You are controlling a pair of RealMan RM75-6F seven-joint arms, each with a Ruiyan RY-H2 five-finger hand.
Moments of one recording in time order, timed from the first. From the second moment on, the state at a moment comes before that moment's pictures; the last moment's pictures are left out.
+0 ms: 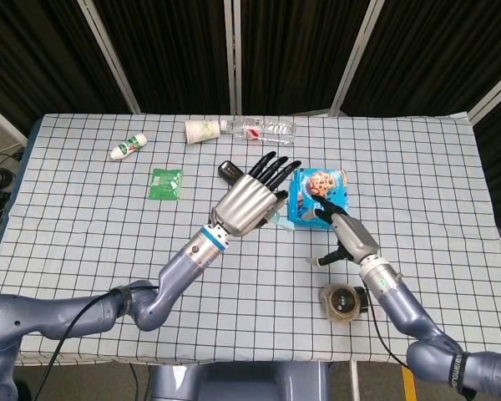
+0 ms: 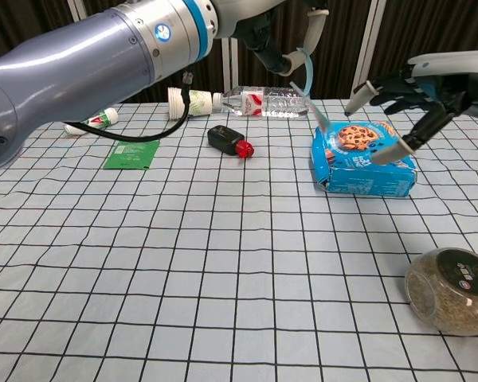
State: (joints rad) left arm -1.10 -1.68 -0.39 -1.43 1.23 0.98 0.47; right arm 0.66 -1.21 0.28 -1.84 -0.93 0.86 0.07
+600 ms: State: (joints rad) left arm -1.16 -1.72 -0.41 -1.41 1.14 0.99 0.49; right arm 0.72 -1.41 0.32 -1.83 -0.80 1.08 -0.08
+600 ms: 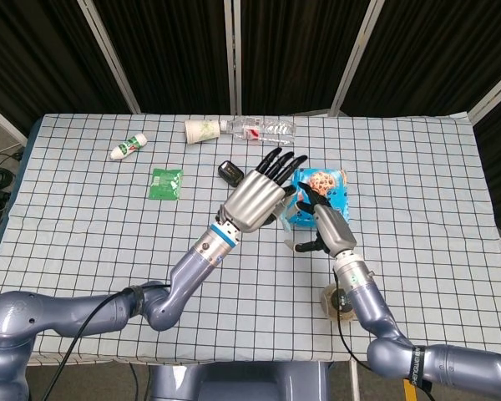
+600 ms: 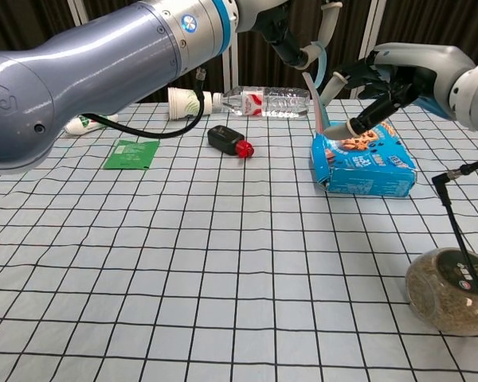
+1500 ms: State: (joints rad) left arm -1.16 -1.70 -0.39 -1.44 1.12 1.04 0.49; right arm 0.74 -1.47 0.37 -1.83 -0.69 1.15 -0.16
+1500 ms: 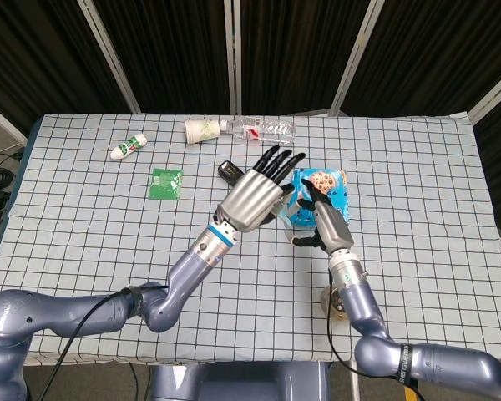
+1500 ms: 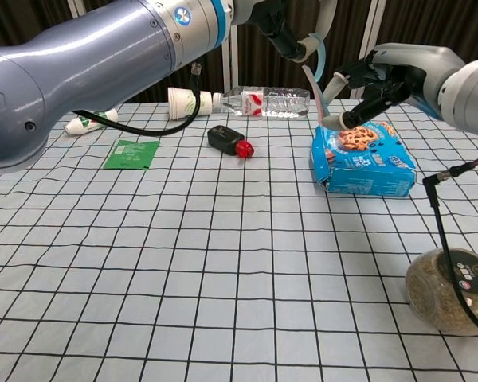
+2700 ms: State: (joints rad) left arm -1.17 -1.69 -0.38 -1.45 1.11 1.05 0.49; right arm 0.73 -1.49 0.38 -1.84 -0.68 1.15 -0.19
